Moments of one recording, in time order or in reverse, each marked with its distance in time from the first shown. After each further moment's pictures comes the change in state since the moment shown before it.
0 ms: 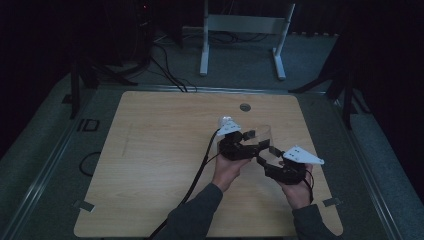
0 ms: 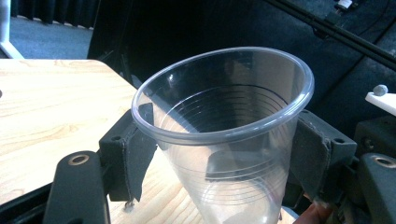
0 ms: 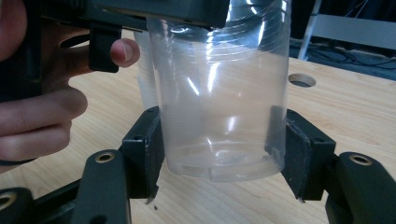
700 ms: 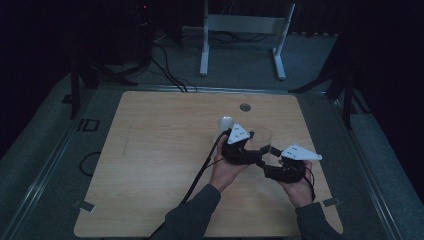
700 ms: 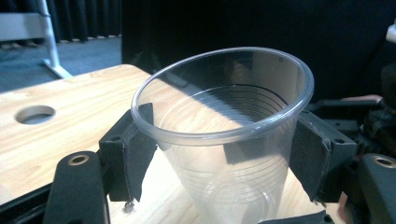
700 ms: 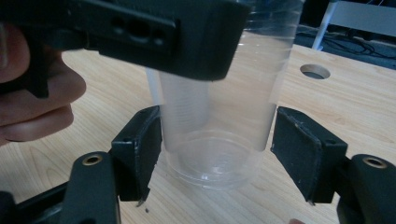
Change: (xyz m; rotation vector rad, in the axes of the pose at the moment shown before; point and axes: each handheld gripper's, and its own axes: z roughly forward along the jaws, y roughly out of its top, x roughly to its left) left arm -0.018 -0.003 0.001 0.096 0.148 0.263; right arm -0.004 0.003 0.004 0.064 0.047 -0.033
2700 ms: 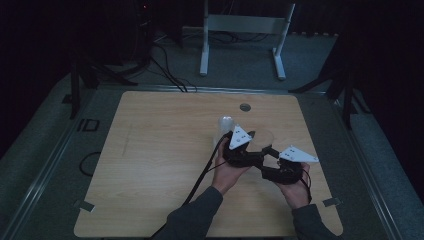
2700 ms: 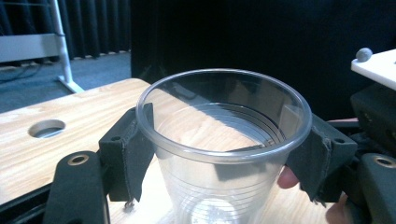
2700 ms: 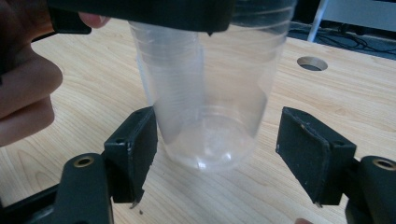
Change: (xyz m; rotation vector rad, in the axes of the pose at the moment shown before) left arm -0.008 -0.001 -0.003 -0.067 0.034 0.015; right arm 0.002 -0.010 0.007 -0.004 -0.027 0.030
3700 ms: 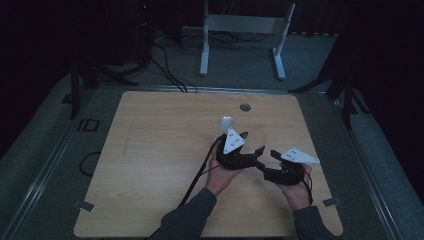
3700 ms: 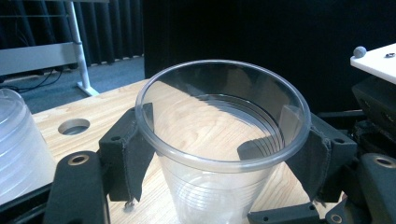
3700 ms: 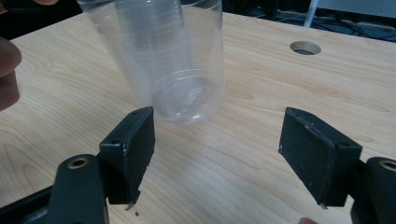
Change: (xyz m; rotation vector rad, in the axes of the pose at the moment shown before) left arm 0.006 -0.009 -0.015 -0.011 0.045 0.043; right arm -0.007 -0.010 0.001 0.026 -0.018 0.030
